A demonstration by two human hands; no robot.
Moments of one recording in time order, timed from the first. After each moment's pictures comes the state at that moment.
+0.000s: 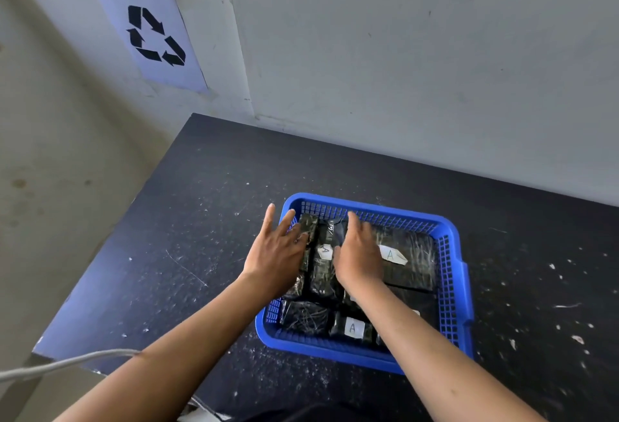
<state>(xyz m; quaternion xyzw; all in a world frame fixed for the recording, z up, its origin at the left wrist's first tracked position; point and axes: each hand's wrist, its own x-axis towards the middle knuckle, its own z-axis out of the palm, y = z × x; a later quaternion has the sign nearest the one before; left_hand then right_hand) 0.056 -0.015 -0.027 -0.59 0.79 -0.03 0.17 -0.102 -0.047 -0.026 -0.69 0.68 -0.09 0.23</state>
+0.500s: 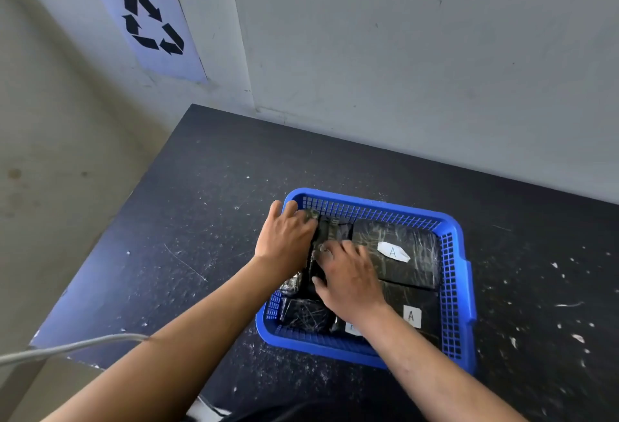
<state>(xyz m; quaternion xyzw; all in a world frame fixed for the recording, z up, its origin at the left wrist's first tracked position) 0.046 -0.039 -0.023 -0.62 0.78 -0.01 0.08 -0.111 -0.015 -0.040 -0.87 0.49 0.01 0.10</state>
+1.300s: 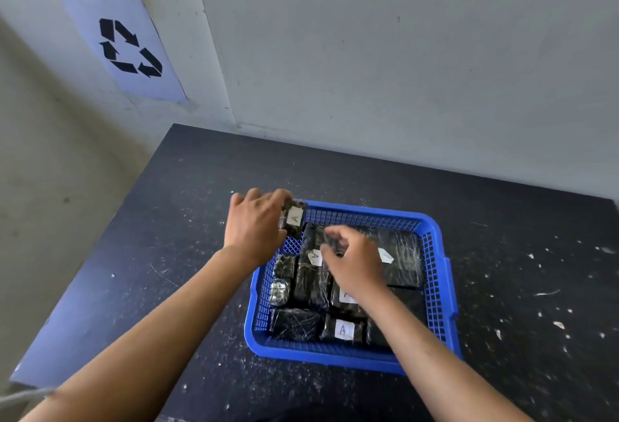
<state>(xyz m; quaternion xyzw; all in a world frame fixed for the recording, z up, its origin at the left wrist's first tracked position) 0.068 -0.062 0.006 -0.68 0.73 0.02 -0.10 -0.128 -0.038 -0.006 -0.65 0.62 -0.23 0.36</state>
